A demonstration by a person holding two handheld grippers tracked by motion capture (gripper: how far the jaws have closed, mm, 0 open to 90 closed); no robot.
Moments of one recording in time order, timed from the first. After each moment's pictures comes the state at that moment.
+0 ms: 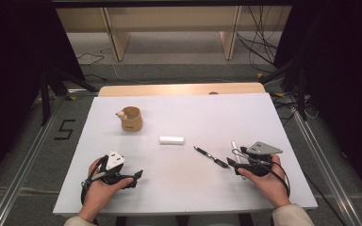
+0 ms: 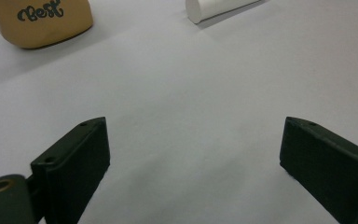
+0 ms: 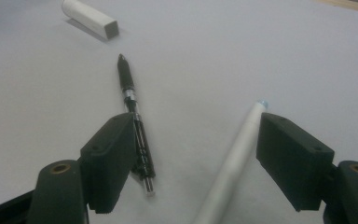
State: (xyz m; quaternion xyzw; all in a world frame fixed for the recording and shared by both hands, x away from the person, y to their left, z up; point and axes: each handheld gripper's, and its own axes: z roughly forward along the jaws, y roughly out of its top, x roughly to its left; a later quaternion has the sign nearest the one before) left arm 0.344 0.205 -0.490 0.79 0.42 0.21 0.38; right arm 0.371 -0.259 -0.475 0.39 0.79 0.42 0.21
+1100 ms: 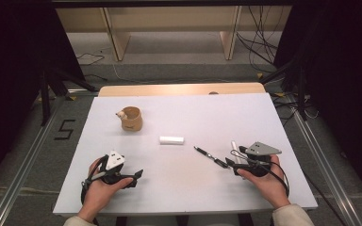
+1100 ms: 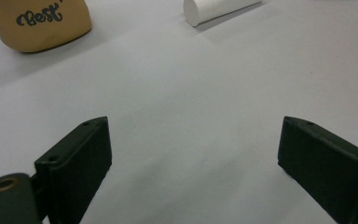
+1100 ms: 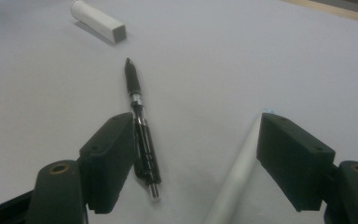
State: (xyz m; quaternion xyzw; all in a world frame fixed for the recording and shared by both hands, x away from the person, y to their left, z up) left arm 0.345 0.204 -0.489 0.79 0.42 0.22 0.39; right arm 0.370 -0.256 -0.474 0.38 0.79 0.42 0.22
